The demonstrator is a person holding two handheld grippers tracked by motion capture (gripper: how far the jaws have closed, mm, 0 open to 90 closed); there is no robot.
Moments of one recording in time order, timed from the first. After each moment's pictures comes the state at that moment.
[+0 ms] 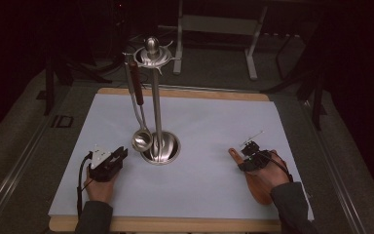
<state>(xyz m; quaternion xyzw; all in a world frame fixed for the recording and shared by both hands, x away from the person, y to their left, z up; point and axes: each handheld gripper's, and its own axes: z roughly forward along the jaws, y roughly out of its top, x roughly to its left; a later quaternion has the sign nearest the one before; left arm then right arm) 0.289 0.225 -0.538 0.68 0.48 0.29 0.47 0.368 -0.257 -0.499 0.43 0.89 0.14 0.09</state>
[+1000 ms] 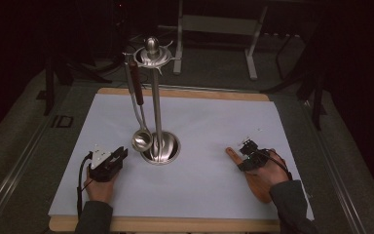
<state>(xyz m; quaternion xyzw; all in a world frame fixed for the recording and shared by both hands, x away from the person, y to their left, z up) 0.289 0.225 -0.538 0.68 0.47 0.29 0.47 0.369 -0.251 -0.493 0.43 0.89 0.12 0.08</state>
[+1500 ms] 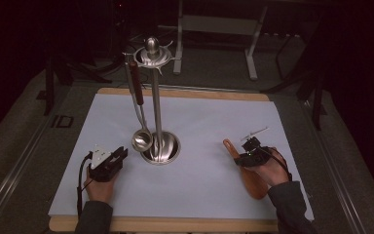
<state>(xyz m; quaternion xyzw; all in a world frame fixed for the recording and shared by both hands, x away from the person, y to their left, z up) 0.289 0.225 -0.538 0.68 0.48 0.29 0.47 0.365 -0.252 -0.475 0.43 0.87 0.22 0.08</state>
